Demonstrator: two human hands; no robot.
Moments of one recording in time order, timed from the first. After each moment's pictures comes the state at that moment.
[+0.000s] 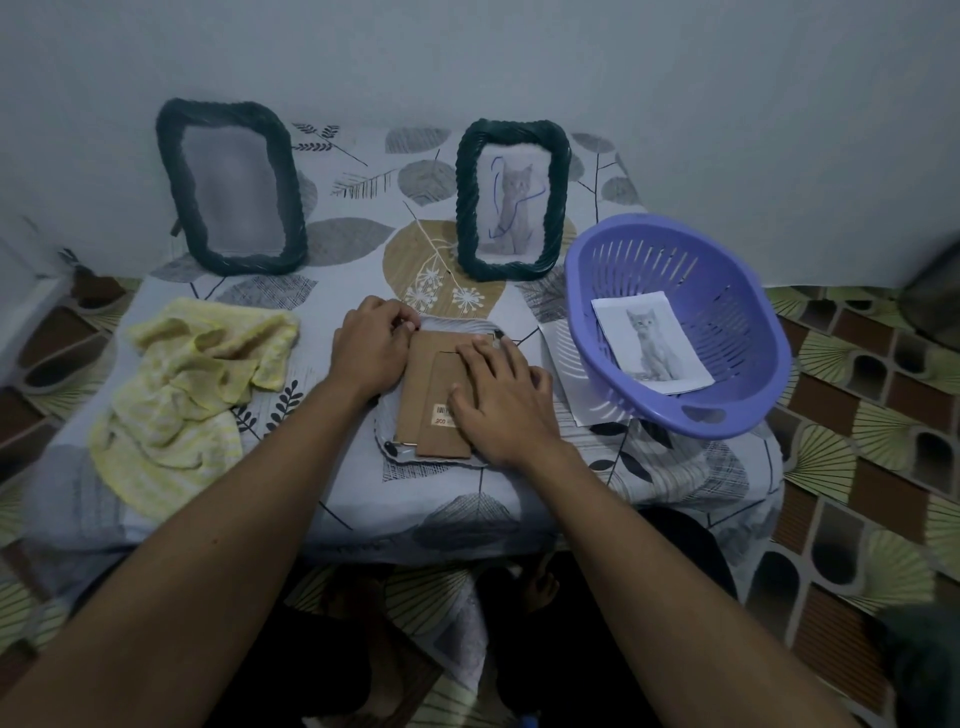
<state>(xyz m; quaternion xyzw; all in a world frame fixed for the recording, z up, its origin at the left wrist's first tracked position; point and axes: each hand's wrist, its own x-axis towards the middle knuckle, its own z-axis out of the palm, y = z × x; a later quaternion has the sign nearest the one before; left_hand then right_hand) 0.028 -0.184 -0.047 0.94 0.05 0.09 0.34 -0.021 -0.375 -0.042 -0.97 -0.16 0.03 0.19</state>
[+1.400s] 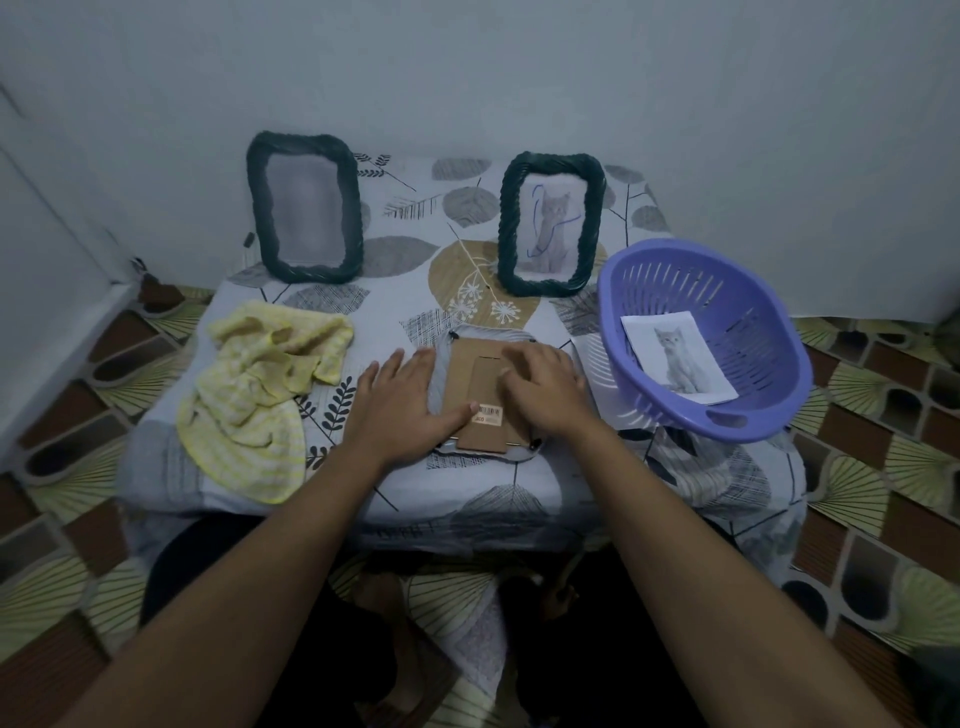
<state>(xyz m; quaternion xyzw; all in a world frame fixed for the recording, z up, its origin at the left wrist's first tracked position) -0.057 -0.179 -0.050 0.99 0.00 0.02 0.15 -0.011 -0.377 -0.017 -0.94 -0.09 0.07 0.32</state>
